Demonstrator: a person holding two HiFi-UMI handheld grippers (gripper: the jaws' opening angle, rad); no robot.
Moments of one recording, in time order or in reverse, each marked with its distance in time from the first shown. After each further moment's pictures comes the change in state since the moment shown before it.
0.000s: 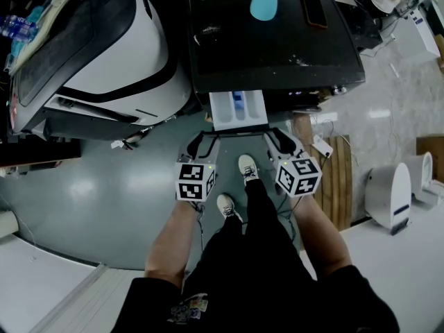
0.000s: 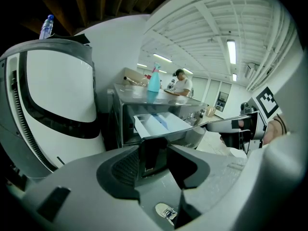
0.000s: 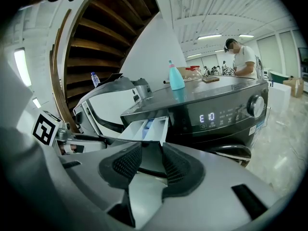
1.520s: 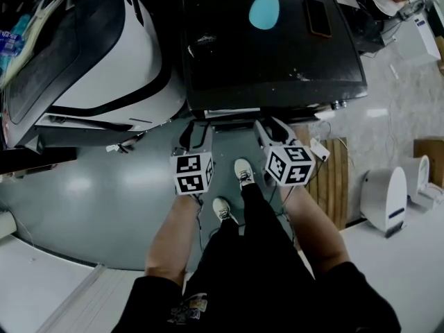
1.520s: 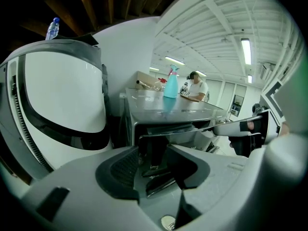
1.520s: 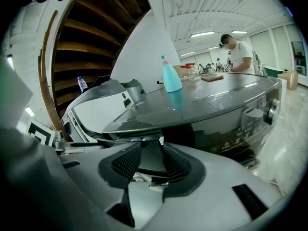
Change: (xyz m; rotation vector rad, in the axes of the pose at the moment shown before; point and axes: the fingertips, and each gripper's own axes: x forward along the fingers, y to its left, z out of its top) left arm 0.058 0.047 0.053 -0.063 -0.041 0.151; right arm 0.073 -0.025 0.053 0.079 0.002 -0.043
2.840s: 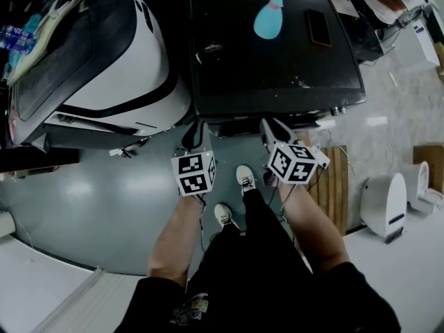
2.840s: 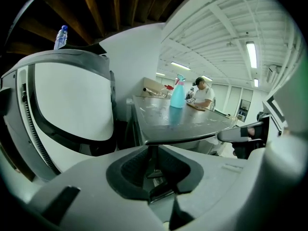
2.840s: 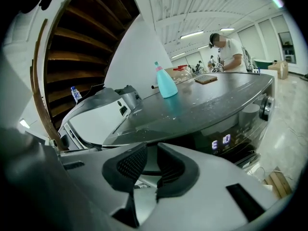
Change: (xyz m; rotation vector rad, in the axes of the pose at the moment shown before) left arm -0.019 0.015 0.032 -0.040 -0.057 0.067; right arm -0.003 0.007 0.021 0.114 -0.034 -0.031
